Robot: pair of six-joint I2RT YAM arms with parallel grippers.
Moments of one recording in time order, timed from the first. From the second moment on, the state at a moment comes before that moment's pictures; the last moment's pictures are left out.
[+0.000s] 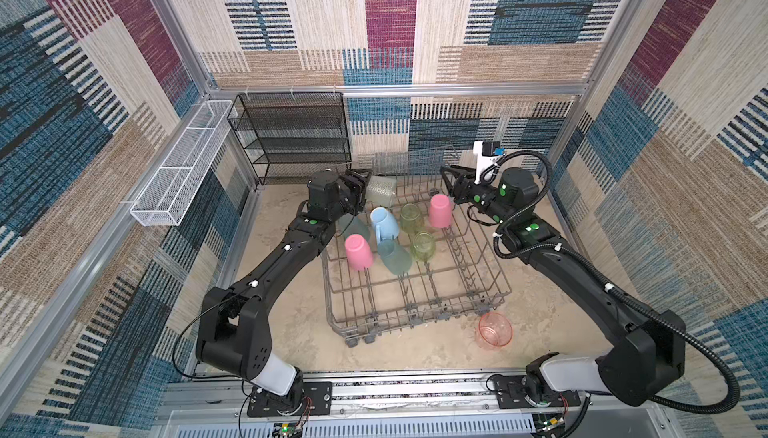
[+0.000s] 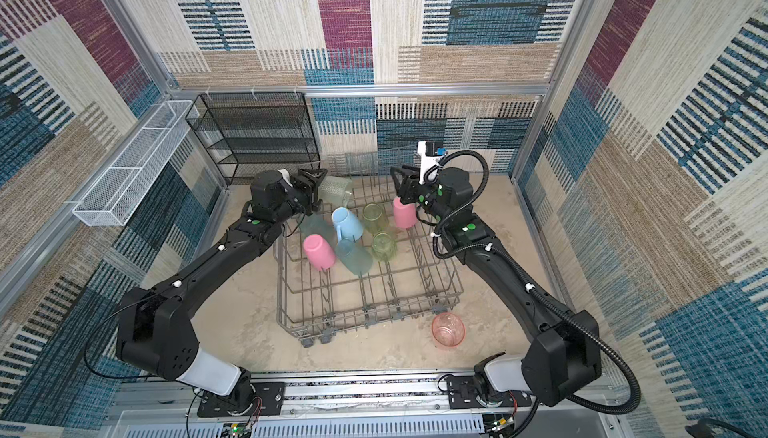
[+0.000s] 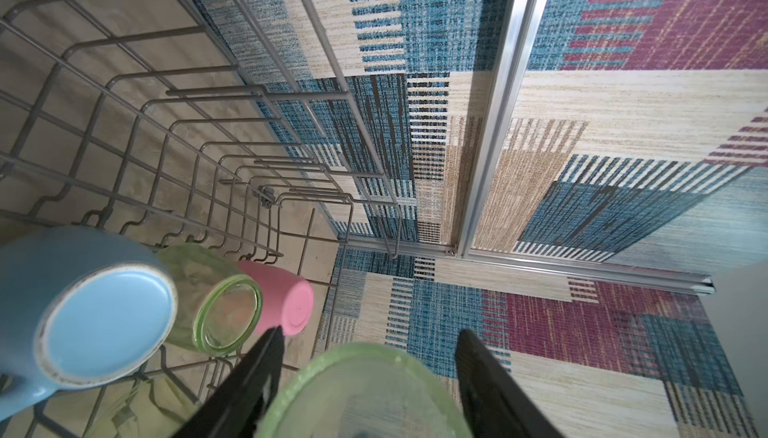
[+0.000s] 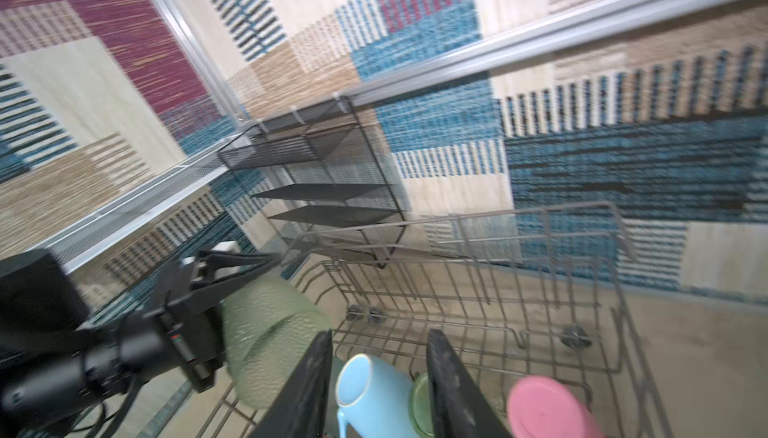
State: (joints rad) left arm -0.35 1.55 1.24 0.10 0.20 -1.41; right arm 0.35 1.36 1.20 0.08 -0.19 0.41
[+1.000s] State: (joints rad) left arm -0.80 1.73 1.52 -0.02 -0.02 -0.48; right arm -0.05 1.27 0.93 -0.01 -0.28 0.80
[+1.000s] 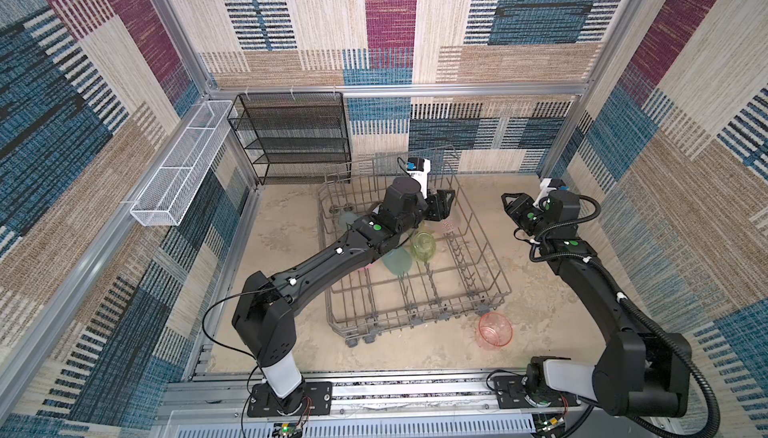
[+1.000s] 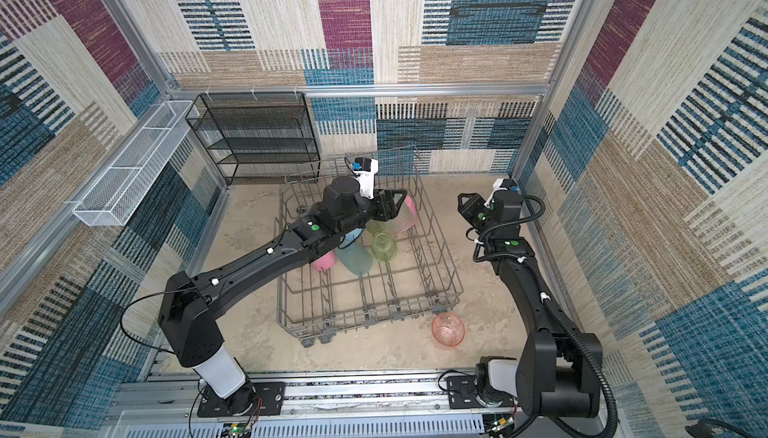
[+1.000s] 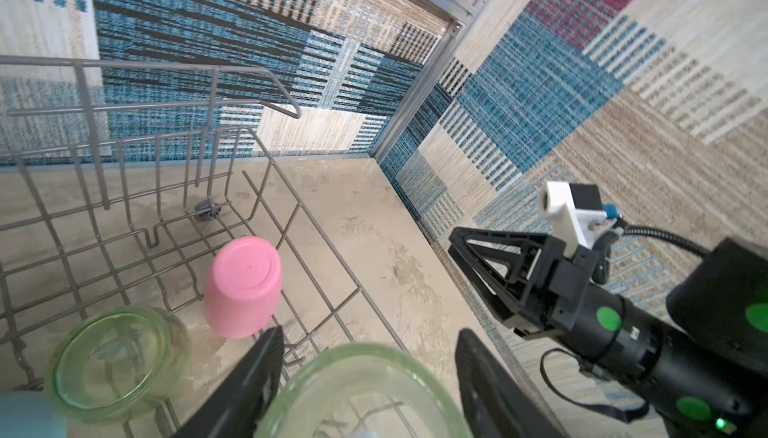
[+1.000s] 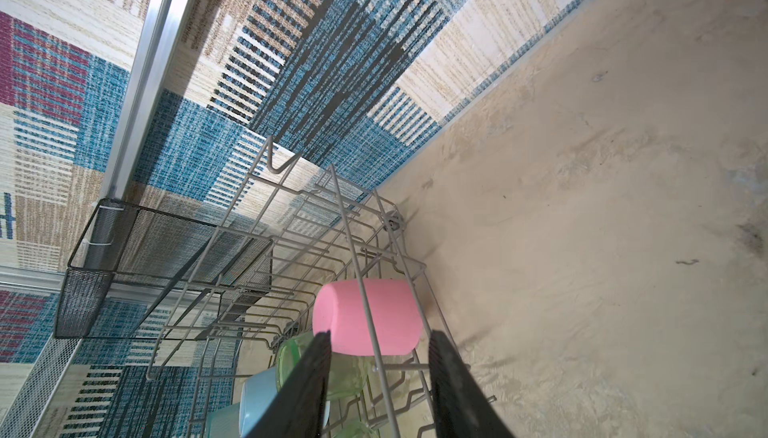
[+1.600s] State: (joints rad) left arm -0.94 1.95 1.58 0.05 -0.19 -0.09; right arm -0.06 1.25 0.87 0.02 -0.31 0.81
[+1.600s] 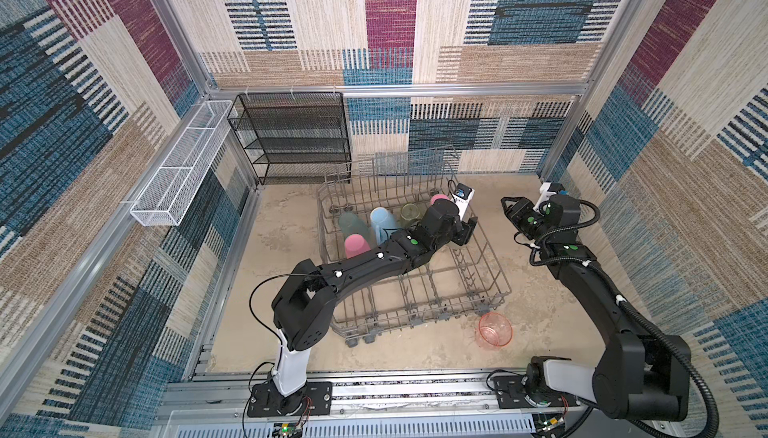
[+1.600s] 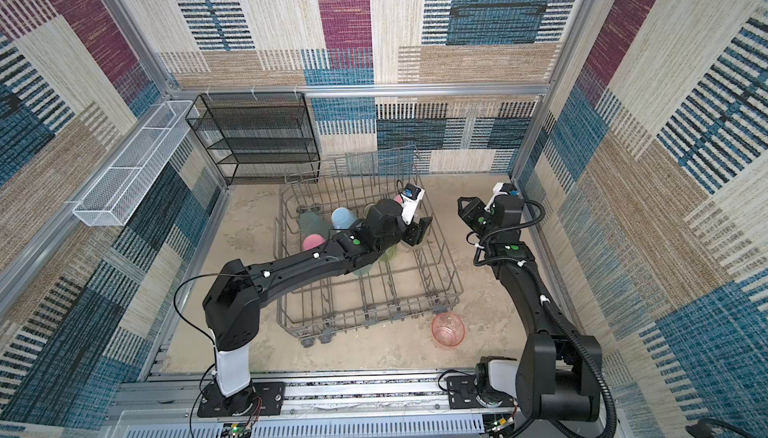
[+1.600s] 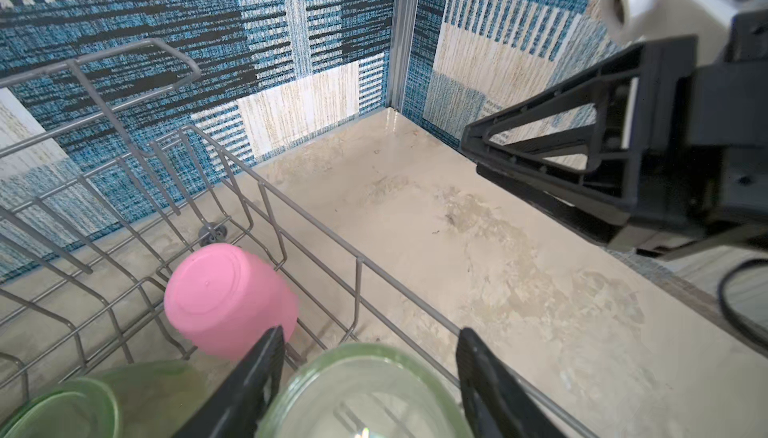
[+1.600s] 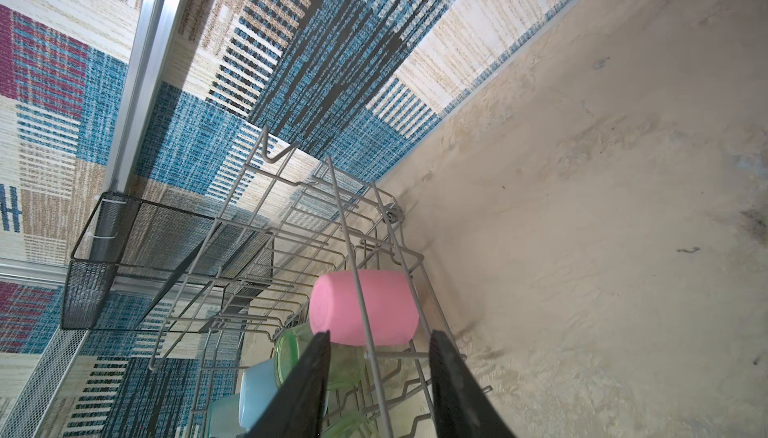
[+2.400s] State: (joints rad) left arm -0.94 2.09 1.53 0.33 -0.34 0.05; right arm -0.06 1.23 0.82 0.06 -0.36 0.81
